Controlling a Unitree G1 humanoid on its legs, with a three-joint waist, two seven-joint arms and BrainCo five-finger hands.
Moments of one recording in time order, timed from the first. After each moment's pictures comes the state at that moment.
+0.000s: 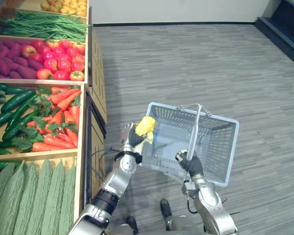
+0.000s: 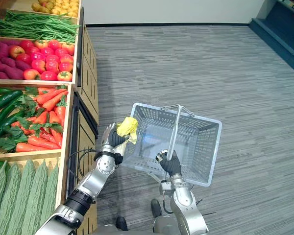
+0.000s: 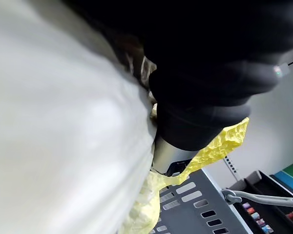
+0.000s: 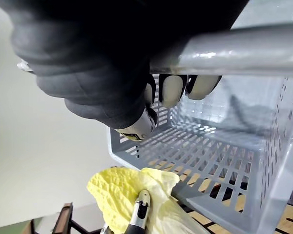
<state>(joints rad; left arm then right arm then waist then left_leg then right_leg) -0.23 0.10 -0.32 0.33 0.48 0.04 0.39 0.20 -0.07 0.27 -0.09 0.19 0.03 -0.15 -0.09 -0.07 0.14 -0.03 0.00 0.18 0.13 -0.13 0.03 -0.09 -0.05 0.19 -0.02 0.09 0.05</state>
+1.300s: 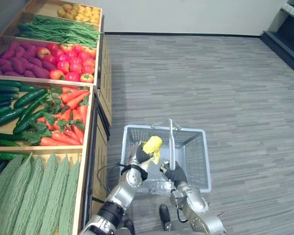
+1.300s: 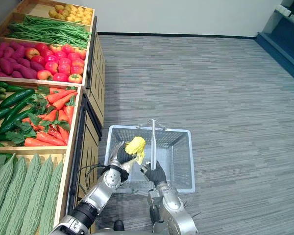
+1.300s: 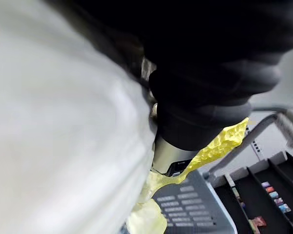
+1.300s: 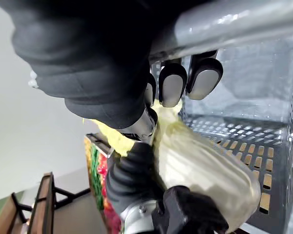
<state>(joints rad) -0.23 0.05 -0.40 0.50 0.53 0.06 0.30 0.15 -0.05 0.43 0.03 0.33 0.07 -0.06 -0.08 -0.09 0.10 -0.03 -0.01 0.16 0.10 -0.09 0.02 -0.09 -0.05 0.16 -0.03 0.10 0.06</state>
